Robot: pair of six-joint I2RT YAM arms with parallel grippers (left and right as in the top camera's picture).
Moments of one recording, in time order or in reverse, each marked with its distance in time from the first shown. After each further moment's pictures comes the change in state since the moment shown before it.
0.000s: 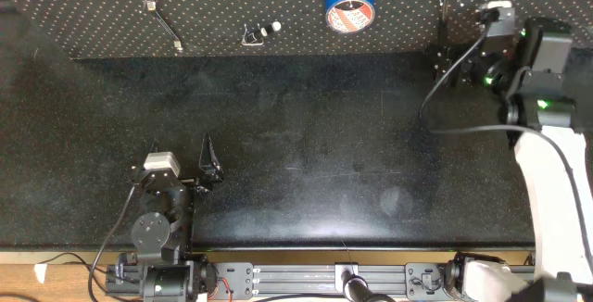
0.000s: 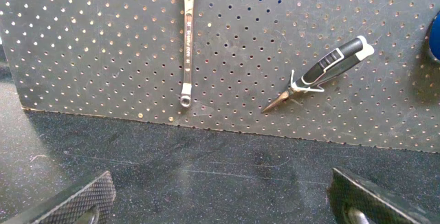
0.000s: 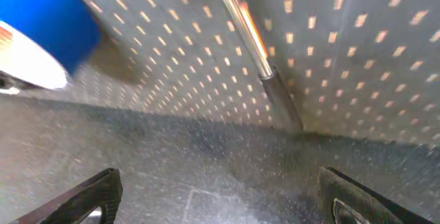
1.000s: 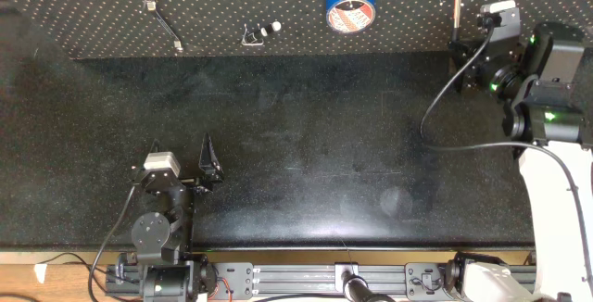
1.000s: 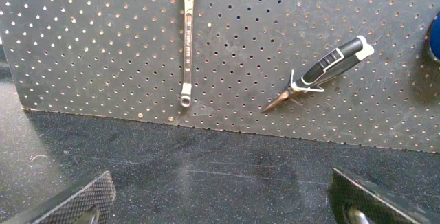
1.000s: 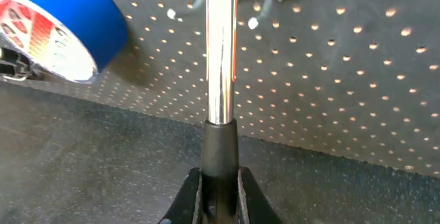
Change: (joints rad) left arm 0.000 0.000 0.000 0.000 0.000 0.000; right arm -0.005 -0.055 -0.003 -0.023 0.005 -0.110
